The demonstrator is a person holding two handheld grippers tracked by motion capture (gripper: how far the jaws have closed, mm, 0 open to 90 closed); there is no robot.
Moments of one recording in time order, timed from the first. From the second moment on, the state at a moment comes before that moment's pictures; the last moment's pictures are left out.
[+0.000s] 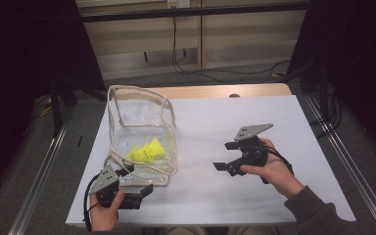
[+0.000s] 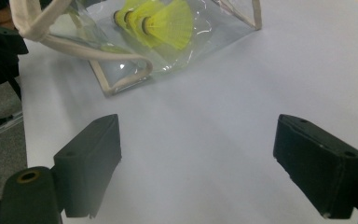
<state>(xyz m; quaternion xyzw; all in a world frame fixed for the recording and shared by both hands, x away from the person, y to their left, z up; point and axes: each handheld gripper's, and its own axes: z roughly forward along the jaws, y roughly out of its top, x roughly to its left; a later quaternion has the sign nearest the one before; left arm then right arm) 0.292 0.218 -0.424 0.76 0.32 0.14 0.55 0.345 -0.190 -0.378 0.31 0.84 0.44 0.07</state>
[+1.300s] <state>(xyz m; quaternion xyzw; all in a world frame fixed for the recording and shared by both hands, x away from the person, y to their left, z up) 0.292 0.217 -0.425 0.76 0.32 0.14 0.55 0.317 -0.254 -0.429 0.36 0.81 0.45 0.07</state>
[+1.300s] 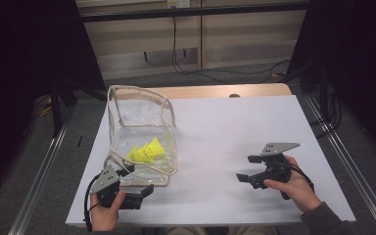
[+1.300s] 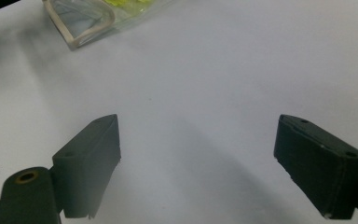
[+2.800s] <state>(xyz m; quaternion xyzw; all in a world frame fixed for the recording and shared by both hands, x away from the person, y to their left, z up) 0.291 0.214 -0.425 0.76 0.32 0.14 0.54 0.299 -0.291 -0.441 0.38 0.81 0.44 0.11</state>
